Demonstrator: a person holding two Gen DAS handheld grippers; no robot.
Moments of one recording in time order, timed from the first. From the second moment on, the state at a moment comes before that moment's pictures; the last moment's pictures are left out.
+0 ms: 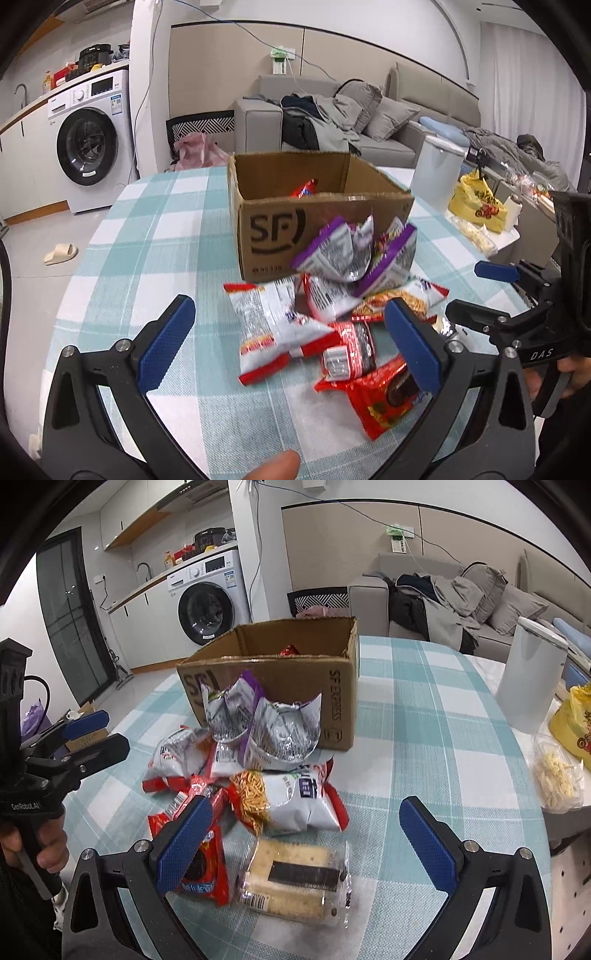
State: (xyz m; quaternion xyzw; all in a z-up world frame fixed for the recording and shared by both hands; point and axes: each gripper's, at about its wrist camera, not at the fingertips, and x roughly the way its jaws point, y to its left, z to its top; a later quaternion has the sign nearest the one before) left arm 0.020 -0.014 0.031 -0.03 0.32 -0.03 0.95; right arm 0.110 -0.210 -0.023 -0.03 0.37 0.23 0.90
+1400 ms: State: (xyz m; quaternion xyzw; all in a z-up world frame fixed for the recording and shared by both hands) left arm 0.036 -0.035 -0.011 -0.01 0.38 -0.05 0.92; right arm 0.108 -0.200 -0.086 -0.13 0.47 0.25 0.84
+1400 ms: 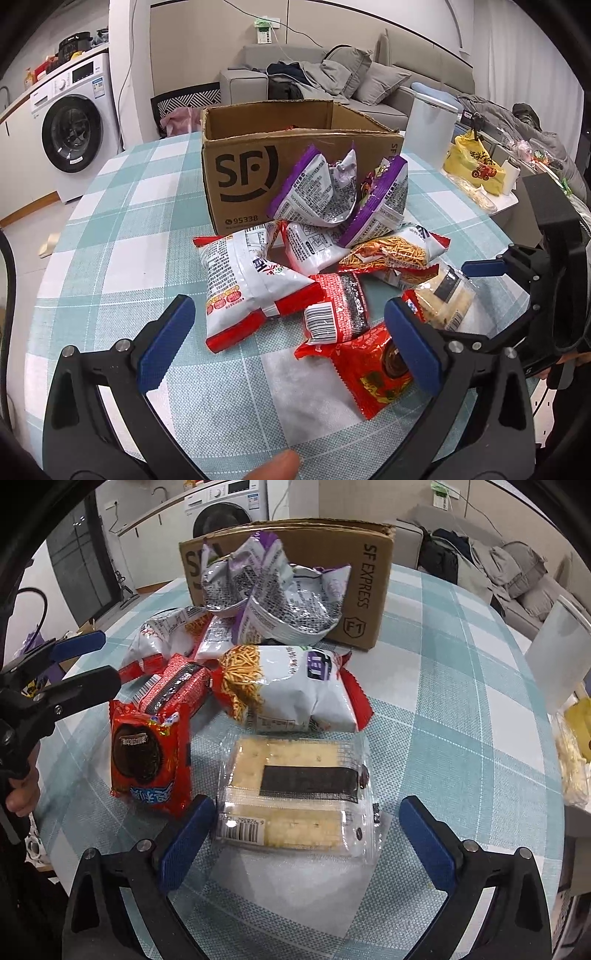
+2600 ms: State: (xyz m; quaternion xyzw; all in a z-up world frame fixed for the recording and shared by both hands) left arm 0.030 -0.093 -0.036 -0.02 0.44 -0.09 0.89; right arm 0.091 -0.237 -0.026 -0.07 0.35 0.29 0.89
